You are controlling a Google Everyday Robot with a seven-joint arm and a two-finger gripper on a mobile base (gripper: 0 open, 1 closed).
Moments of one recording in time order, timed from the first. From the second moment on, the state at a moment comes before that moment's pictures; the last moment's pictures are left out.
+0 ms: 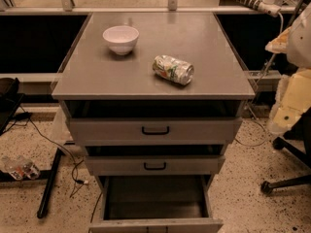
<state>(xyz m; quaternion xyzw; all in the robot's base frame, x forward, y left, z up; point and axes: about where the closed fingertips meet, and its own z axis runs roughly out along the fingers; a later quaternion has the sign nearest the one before) 0.438 -0.216 0.977 -0.60 0.78 -0.04 0.16</state>
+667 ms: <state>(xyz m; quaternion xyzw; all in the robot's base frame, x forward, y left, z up) 0.443 -0.214 0.988 -0.61 0.78 -0.05 0.17</state>
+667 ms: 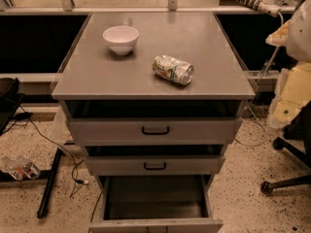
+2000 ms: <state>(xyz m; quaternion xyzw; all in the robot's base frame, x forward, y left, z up) 0.398 -0.206 0.800 -0.62 0.77 0.04 0.18</state>
